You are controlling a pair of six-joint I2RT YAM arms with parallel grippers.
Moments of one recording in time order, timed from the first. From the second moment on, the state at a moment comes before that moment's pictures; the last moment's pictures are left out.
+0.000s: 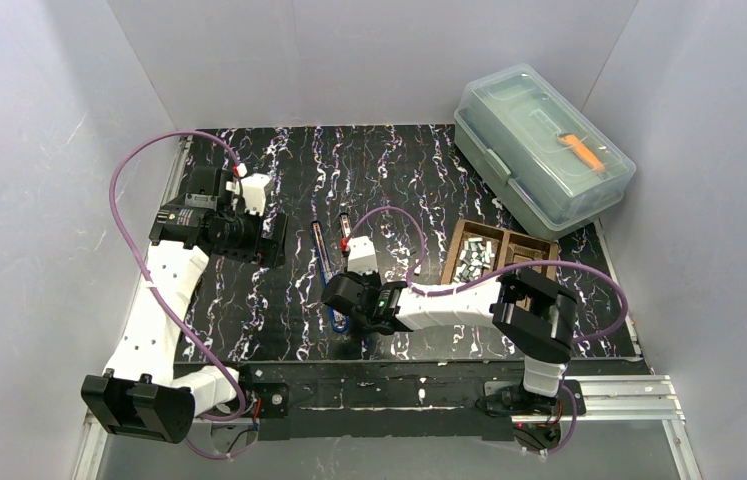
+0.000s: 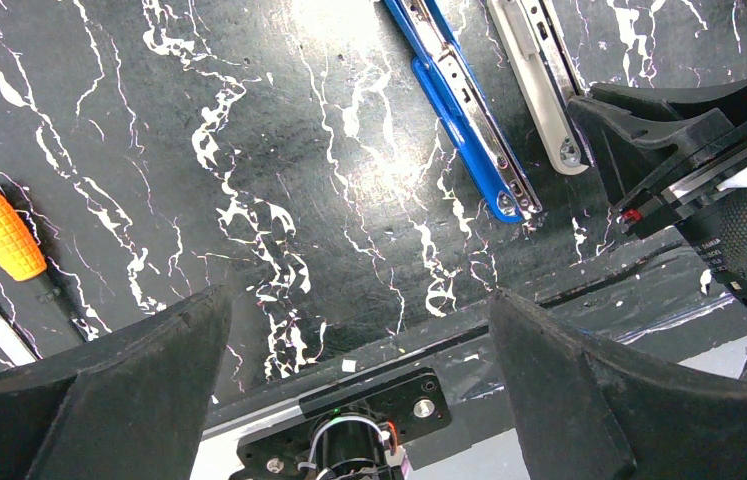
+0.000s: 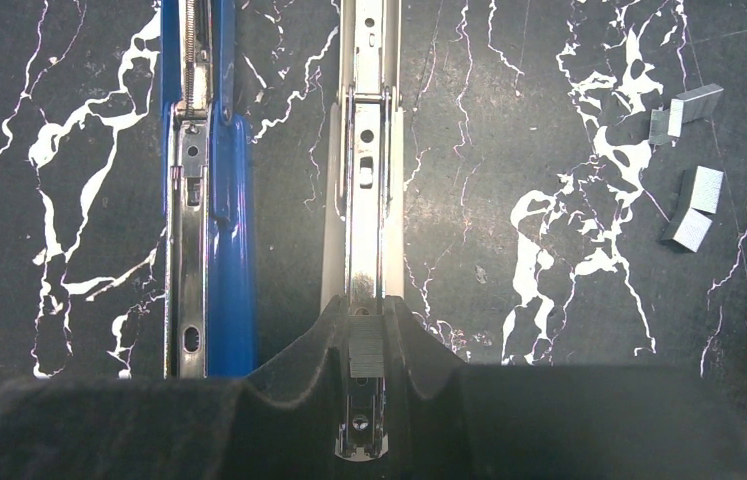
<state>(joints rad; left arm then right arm) -0.14 1.16 1.28 -1.18 0.22 0.10 1.28 1.81 1.12 -0.26 0.75 0.74</state>
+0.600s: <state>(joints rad) -0.14 1.15 1.28 -1.18 0.22 0.10 1.28 1.81 1.12 -0.24 0.75 0.74</state>
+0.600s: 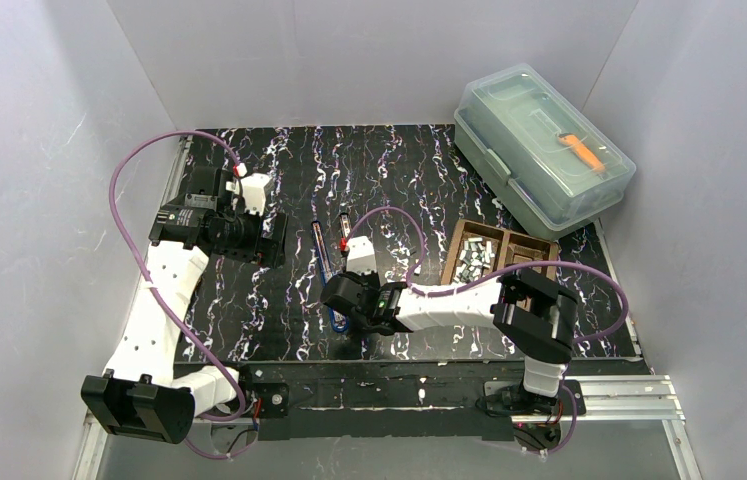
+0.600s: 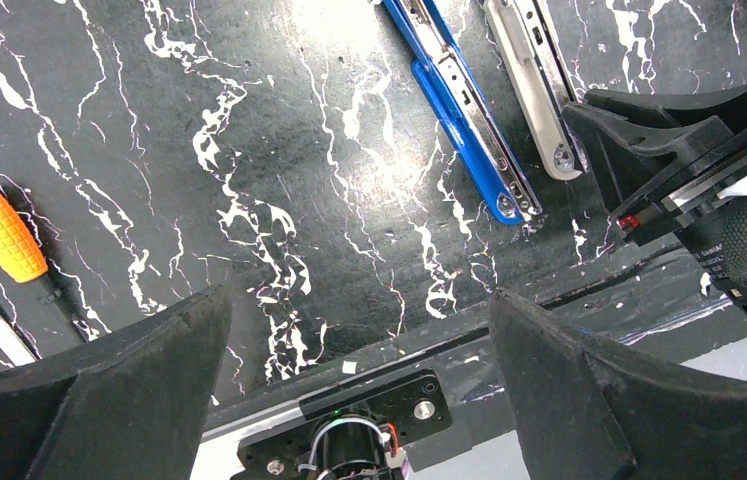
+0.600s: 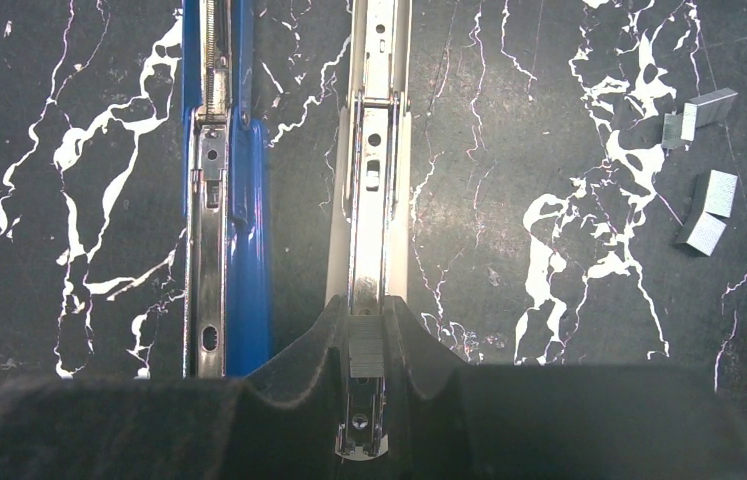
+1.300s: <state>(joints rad) -0.14 1.15 1.27 -1.17 0.22 0.10 1.30 1.78 1.12 -0.23 0.76 0.75</state>
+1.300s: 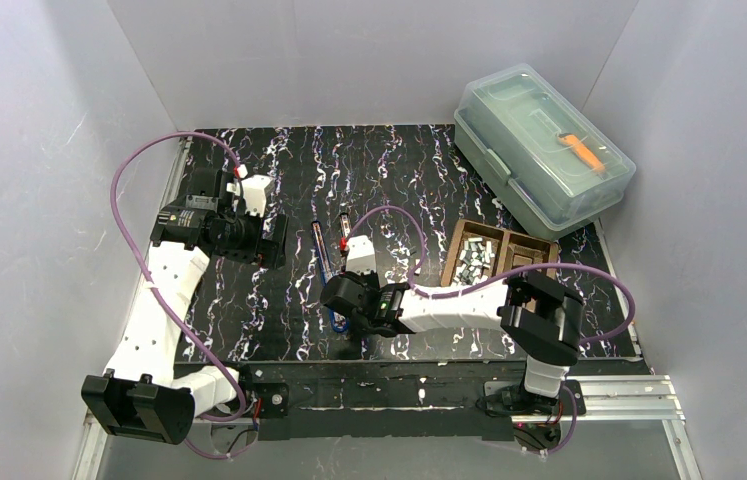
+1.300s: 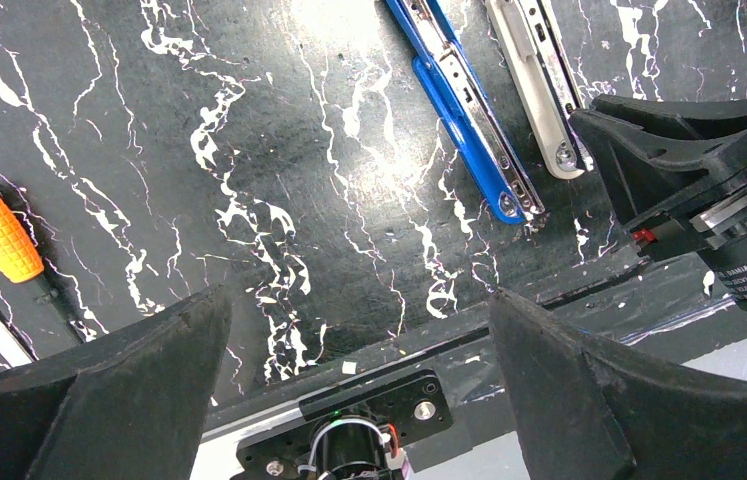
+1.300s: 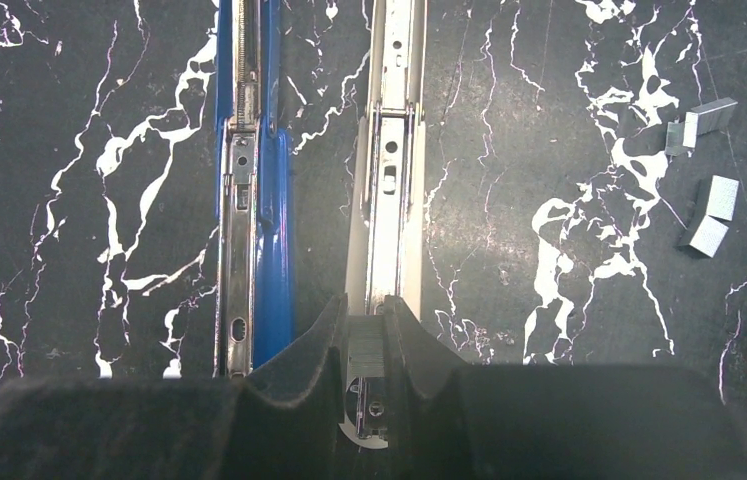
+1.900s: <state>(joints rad) -0.14 1.15 1.27 -1.17 0.22 0.10 1.30 1.78 1.11 -0.22 0.76 0.76</state>
